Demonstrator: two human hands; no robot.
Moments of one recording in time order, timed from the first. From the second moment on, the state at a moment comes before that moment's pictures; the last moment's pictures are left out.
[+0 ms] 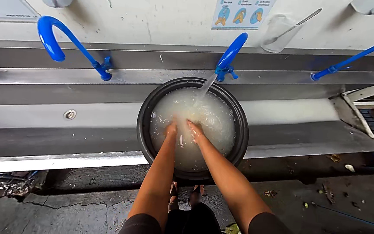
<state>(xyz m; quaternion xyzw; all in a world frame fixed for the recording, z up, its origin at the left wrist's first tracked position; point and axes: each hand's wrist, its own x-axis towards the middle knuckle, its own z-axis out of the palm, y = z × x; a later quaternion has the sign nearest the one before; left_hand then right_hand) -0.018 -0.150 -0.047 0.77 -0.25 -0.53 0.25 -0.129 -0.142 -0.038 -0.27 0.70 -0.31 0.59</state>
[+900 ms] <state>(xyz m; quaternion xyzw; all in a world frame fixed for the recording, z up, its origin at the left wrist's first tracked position) -0.008 -0.217 -0.028 0.79 -0.31 -0.47 0.26 -0.204 -0.203 -0.052 -0.36 0.76 -0.35 0.40</state>
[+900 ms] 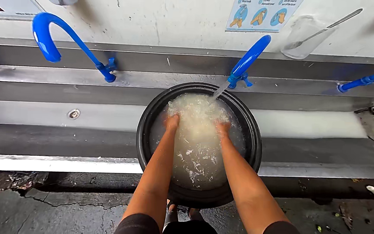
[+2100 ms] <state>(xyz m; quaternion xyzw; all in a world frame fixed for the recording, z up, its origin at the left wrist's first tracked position) -0.004 -0.122 -0.022 0.81 -0.23 -0.48 0.24 -0.219 -0.143 -0.027 -0.25 0.82 -0.25 0.46</state>
